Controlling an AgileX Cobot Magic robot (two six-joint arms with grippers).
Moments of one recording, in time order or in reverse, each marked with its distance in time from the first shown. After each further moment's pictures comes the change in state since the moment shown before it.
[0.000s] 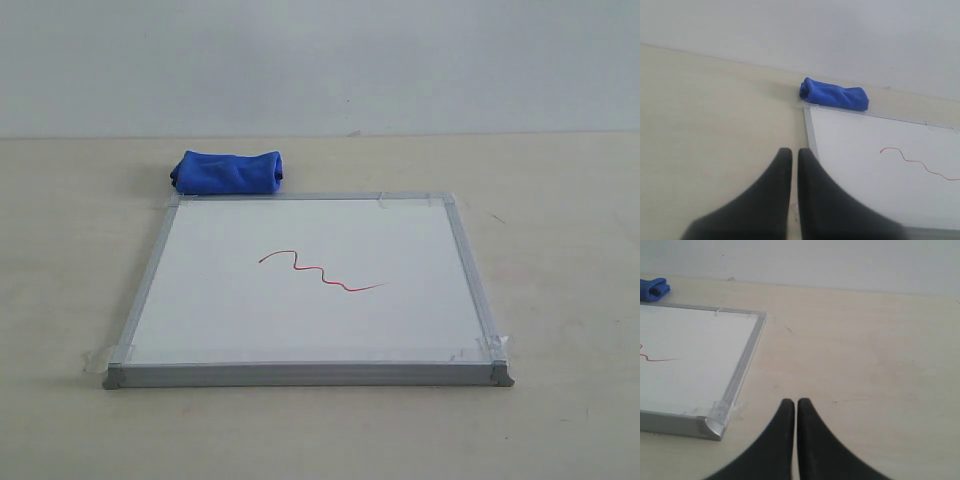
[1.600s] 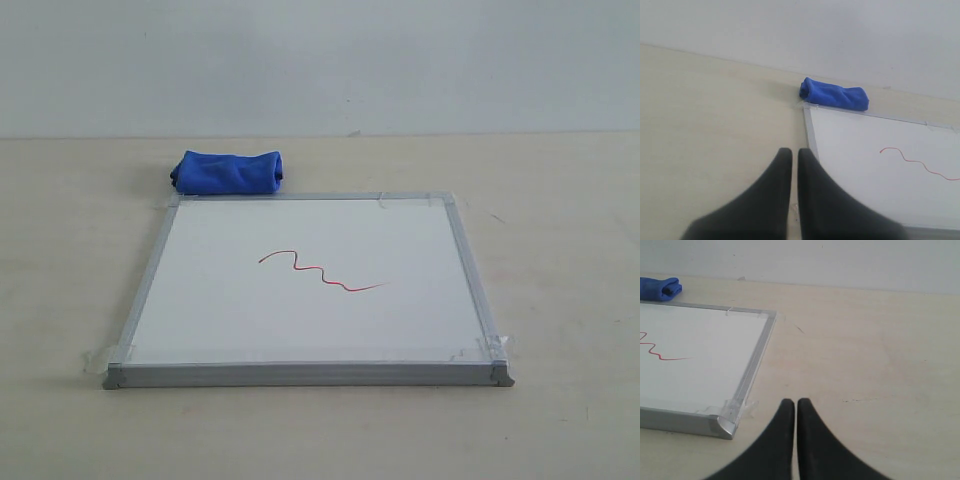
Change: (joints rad) left arm 0.000 0.000 0.000 0.000 0.000 0.000; right arm -0.057 0.000 0.000 0.236 -0.008 -0.222
